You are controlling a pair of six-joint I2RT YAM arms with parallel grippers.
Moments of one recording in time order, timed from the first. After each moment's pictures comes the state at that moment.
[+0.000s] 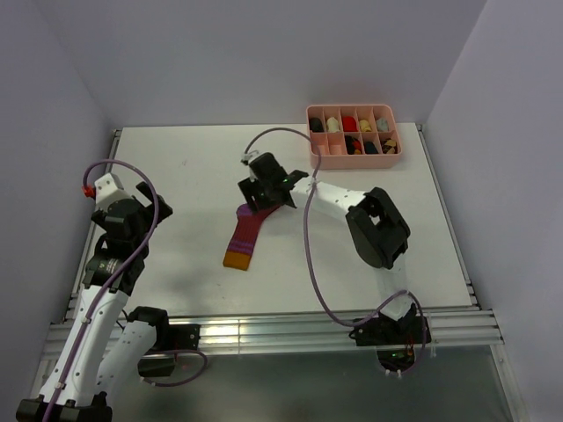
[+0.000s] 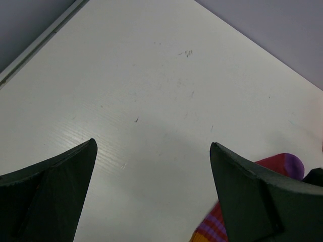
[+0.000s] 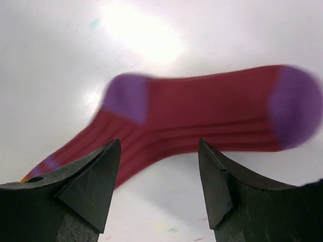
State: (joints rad) left arm -0.17 0.67 0.73 -0.44 -0.47 -0.54; right arm 0.80 2.03 1.53 -0.37 0.05 0.18
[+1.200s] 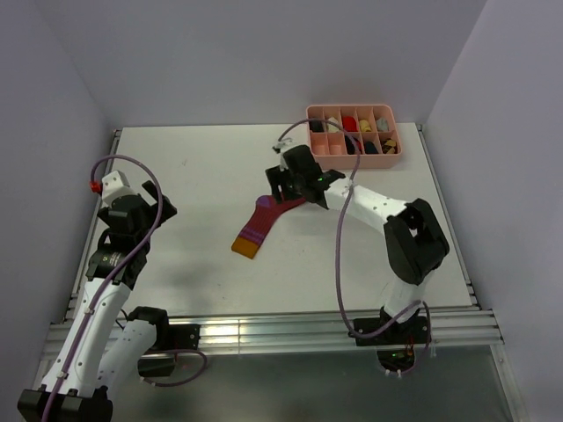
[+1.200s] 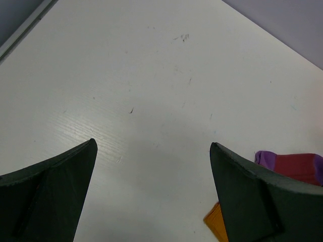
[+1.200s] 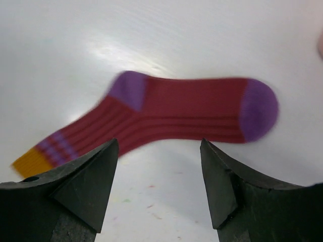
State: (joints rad) left arm -0.16 0.72 0.73 -0.43 -0.40 -0.54; right arm 0.58 1.80 1.30 -0.26 0.04 0.18
